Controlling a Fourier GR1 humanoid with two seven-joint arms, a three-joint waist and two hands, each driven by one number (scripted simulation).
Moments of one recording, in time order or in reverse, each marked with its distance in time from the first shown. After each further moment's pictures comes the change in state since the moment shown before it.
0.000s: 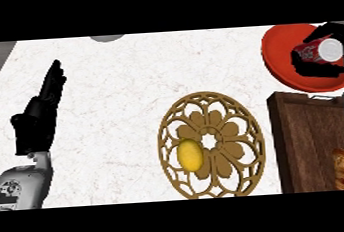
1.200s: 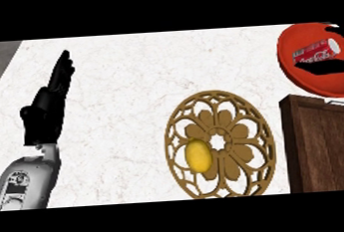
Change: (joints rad) left arm -0.065 -0.024 -0.016 0.016 -0.016 -0.011 -0.003; right arm -0.293 -0.165 -0.205 0.772 -0.044 -0.032 -0.355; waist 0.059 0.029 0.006
